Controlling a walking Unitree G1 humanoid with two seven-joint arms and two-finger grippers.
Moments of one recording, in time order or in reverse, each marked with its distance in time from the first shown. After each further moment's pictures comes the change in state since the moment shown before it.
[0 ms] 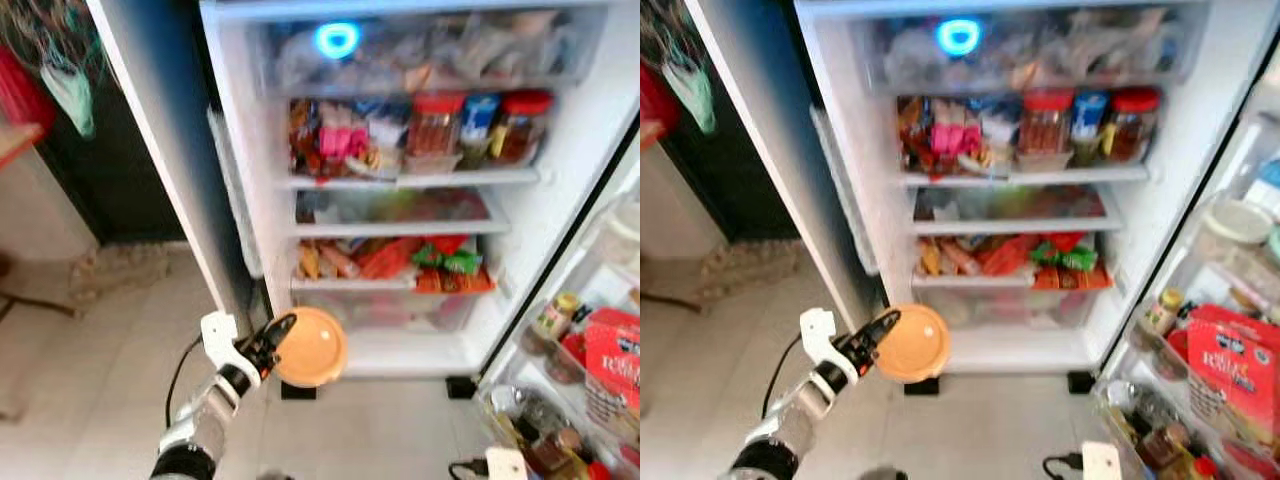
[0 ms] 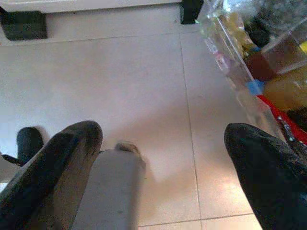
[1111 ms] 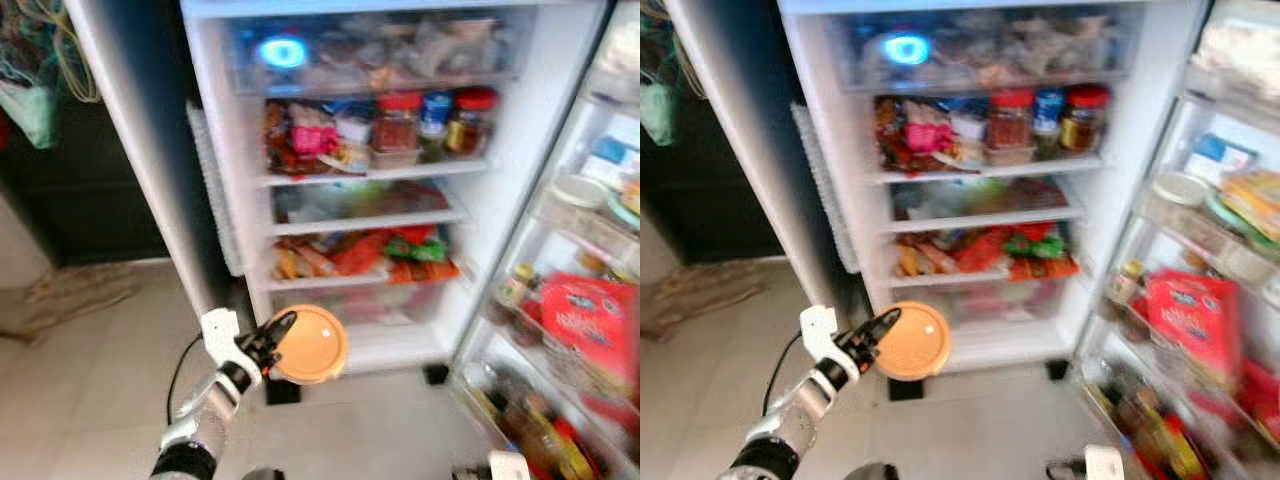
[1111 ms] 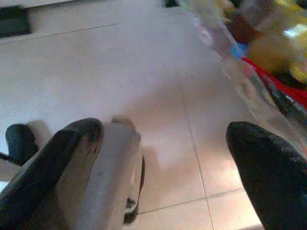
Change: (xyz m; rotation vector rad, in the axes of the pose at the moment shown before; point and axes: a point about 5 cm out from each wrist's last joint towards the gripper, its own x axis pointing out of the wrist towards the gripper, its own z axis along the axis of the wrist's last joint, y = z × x) left arm 0.002 -0.003 0.002 0.012 -0.010 -0.016; right arm -0.002 -0.005 -0.007 0.008 0.019 -0.015
